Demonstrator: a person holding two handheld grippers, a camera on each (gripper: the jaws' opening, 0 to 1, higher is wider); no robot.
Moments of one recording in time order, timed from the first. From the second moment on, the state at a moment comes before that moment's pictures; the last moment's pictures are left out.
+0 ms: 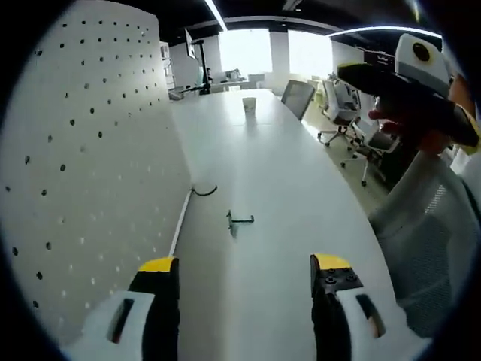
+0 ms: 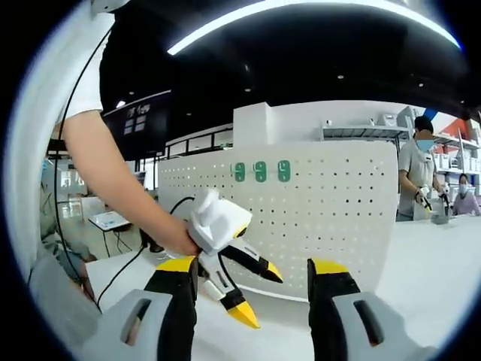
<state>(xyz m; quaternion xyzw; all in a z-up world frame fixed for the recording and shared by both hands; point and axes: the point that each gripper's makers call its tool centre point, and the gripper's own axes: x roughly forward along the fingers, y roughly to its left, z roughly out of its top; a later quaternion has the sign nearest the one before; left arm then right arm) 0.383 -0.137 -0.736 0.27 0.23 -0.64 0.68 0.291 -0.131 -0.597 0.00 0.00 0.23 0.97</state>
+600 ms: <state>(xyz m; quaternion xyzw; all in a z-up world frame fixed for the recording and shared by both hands) 0.397 -0.175 -0.764 0.33 0.26 -0.66 0.62 0.282 -0.147 -0.597 -0.01 0.01 0.21 0.98</state>
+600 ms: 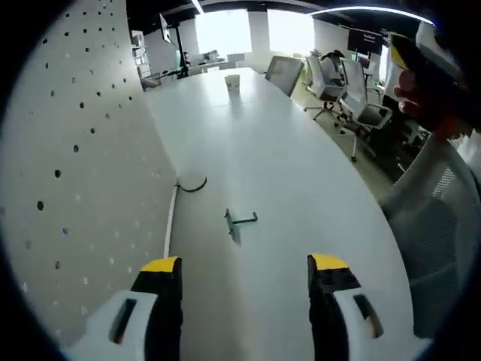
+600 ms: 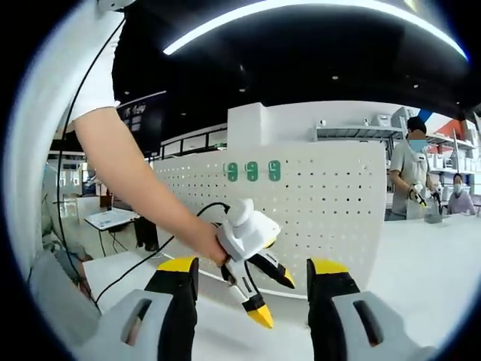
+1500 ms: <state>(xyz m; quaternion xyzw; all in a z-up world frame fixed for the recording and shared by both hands) 0.406 -0.216 -0.811 0.38 0.31 -0.65 0.58 0.285 -0.161 -0.595 -0.01 0.00 0.19 0.98</state>
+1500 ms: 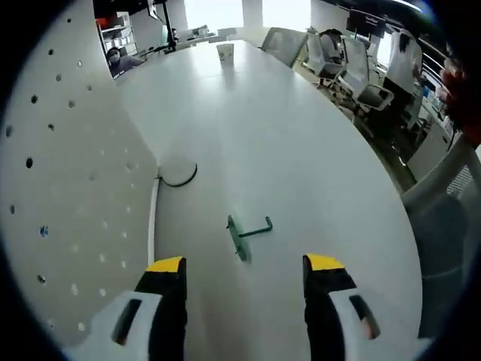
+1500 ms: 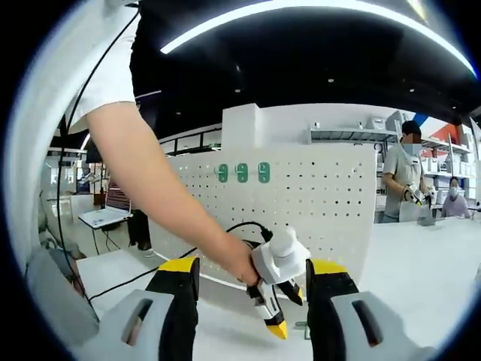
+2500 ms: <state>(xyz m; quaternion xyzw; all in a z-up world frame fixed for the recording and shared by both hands) 0.404 -0.229 -0.831 0.38 0.33 -0.65 0.57 0.284 -0.184 -0.606 -0.03 0.02 0.17 0.99</state>
